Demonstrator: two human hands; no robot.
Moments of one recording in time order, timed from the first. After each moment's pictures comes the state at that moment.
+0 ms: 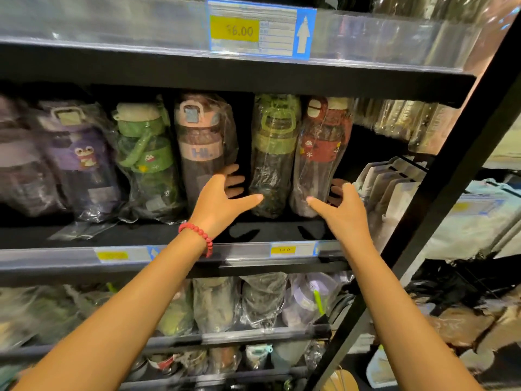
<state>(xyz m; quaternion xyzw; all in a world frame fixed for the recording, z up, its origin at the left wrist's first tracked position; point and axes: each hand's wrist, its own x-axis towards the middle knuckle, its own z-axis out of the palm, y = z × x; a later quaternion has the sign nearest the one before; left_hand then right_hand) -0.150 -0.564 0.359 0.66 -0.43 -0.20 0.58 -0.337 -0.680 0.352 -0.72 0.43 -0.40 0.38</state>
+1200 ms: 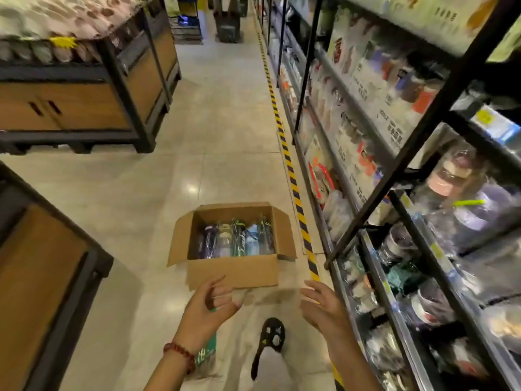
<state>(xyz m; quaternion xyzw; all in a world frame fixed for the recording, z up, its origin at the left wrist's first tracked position) -0.153 0.194 0.145 0.64 0.37 0.05 0.67 -0.026 -0.002 0.146 -0.69 0.00 0.35 0.63</state>
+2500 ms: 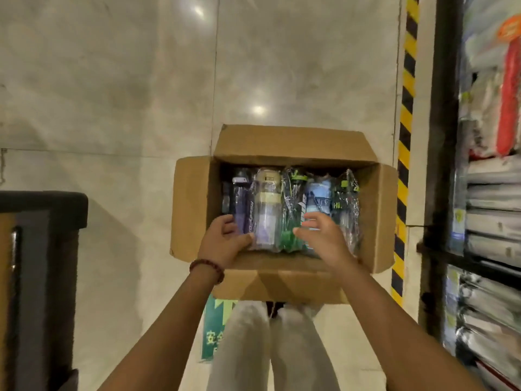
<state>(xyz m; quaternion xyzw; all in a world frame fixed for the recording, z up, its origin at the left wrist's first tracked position) 0.151 0.607 -0.249 0.56 0.56 -0.14 0.59 0.290 0.465 -0.251 -0.80 0.03 0.51 0.31</state>
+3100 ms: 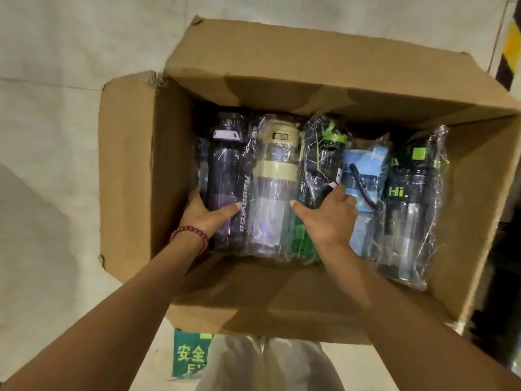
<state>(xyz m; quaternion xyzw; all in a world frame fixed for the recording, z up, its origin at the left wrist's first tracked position) 0.145 0.620 -0.510 0.52 0.64 -0.21 0.52 0.281 0.472 -0.503 -0.92 0.01 0.38 0.09</state>
